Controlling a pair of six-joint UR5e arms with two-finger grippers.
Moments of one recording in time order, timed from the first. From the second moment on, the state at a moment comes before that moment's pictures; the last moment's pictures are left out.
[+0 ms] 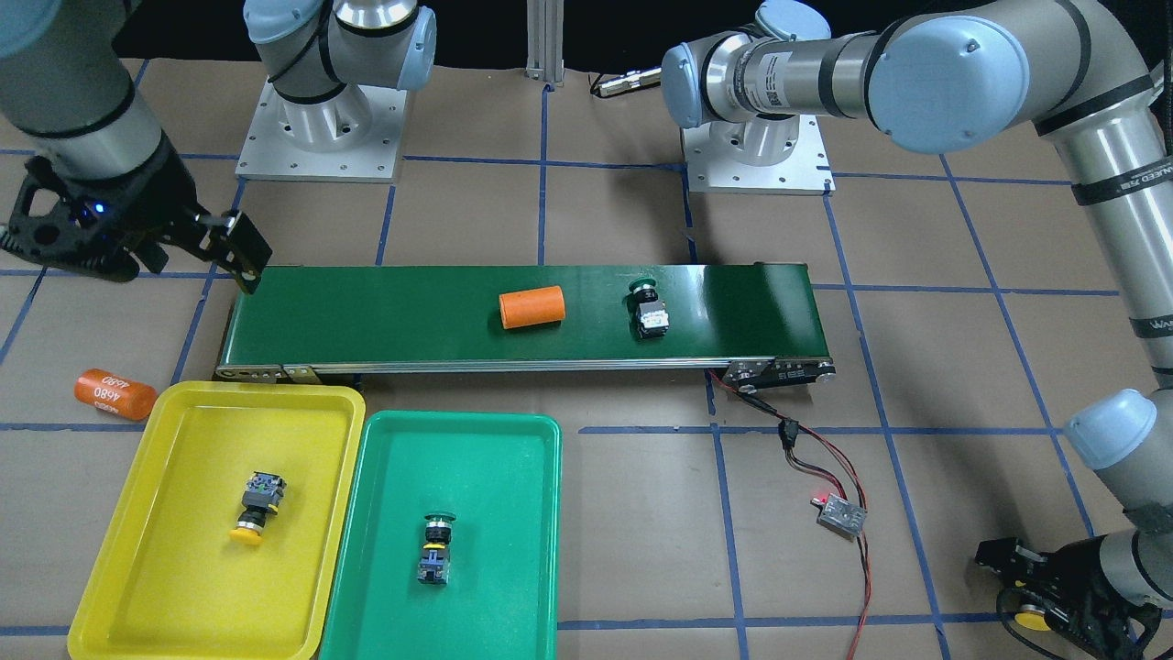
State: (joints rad) left arm -1.10 -2.48 -1.09 -1.19 1.53 1.05; right arm 1.46 -1.58 1.65 -1.63 -1.61 0.10
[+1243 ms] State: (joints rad) left arm -1.48 -1.78 -1.72 -1.42 1.52 0.10; right arm 1.48 -1.65 1.79 -1.59 -1.52 0.10
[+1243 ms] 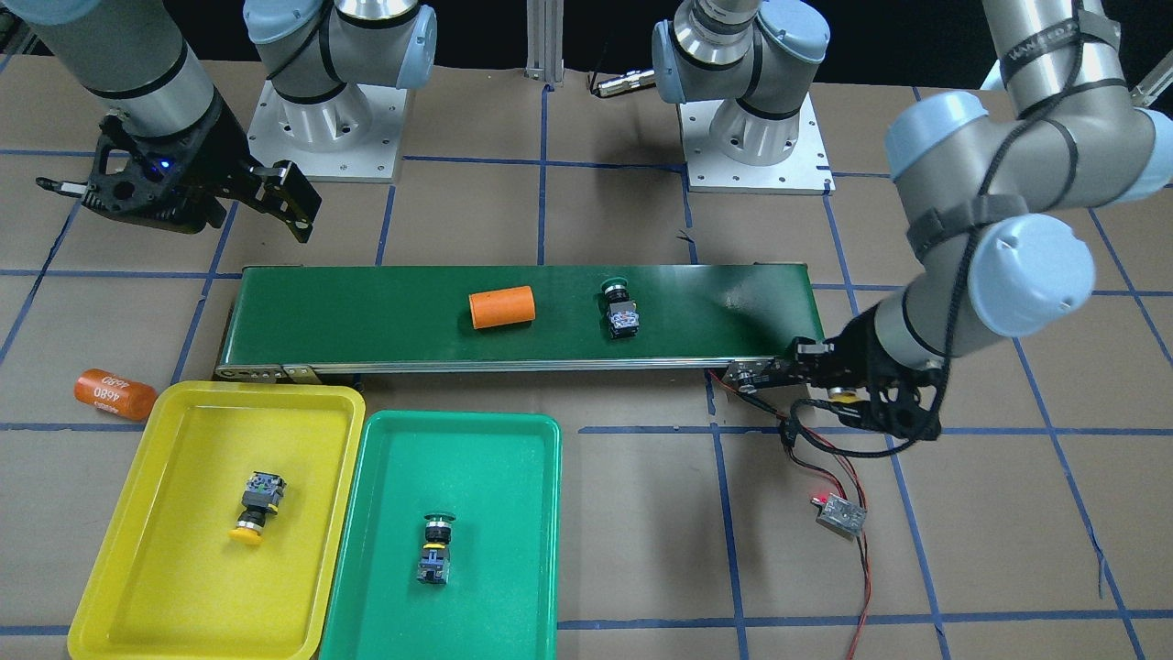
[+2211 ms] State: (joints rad) left arm -1.62 -1.70 -2.11 -1.00 1.51 -0.08; right arm 1.52 -1.65 1.86 -1.68 -1.53 0.11
